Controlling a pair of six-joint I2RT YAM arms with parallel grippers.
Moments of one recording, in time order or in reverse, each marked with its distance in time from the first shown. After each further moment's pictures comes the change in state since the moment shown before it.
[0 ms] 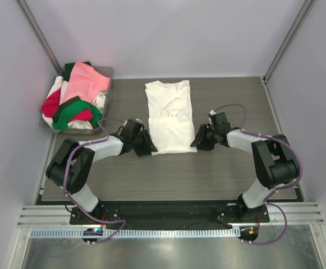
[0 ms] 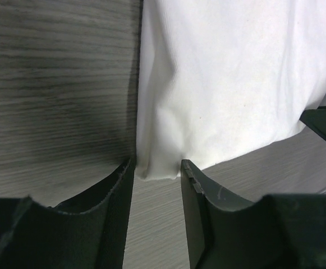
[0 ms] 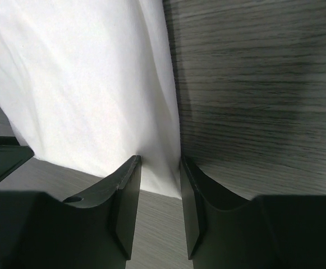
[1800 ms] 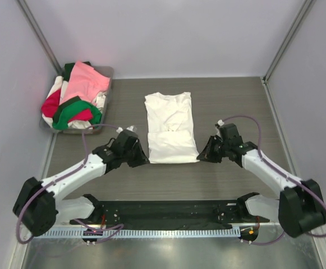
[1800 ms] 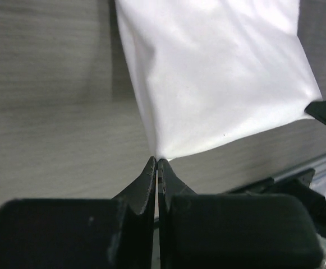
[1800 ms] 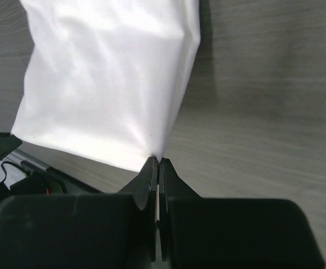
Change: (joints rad) left arm -0.142 -0.460 -0.115 -0.299 -0.139 -0.020; right arm 0.039 -0.435 -0.176 -0.215 -0.022 0.066
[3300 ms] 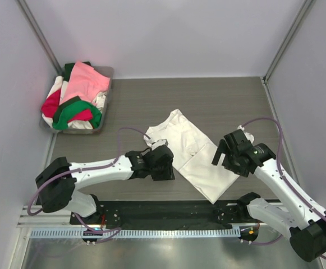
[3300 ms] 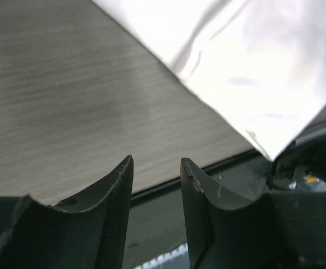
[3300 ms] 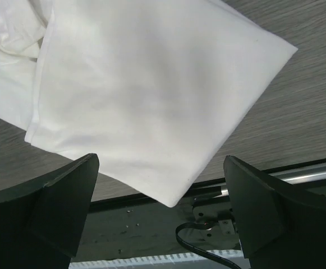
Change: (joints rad) left arm -0.431 0.217 0.164 -0.043 -0.144 -0.151; right arm 0.100 -0.288 0.166 -0.680 0.512 0.101
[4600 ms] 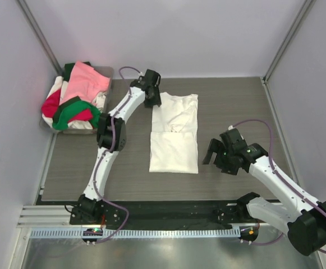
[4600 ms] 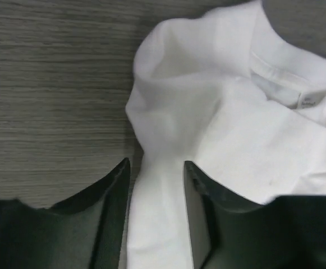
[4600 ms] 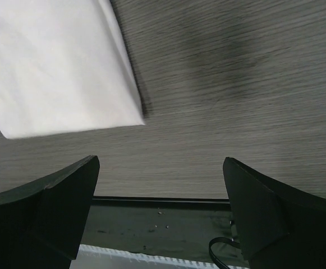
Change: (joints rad) left arm 0.657 1.096 1.432 -0.377 -0.008 0.515; right arm 0.000 0.059 -0.078 0.194 -0.173 -0.001
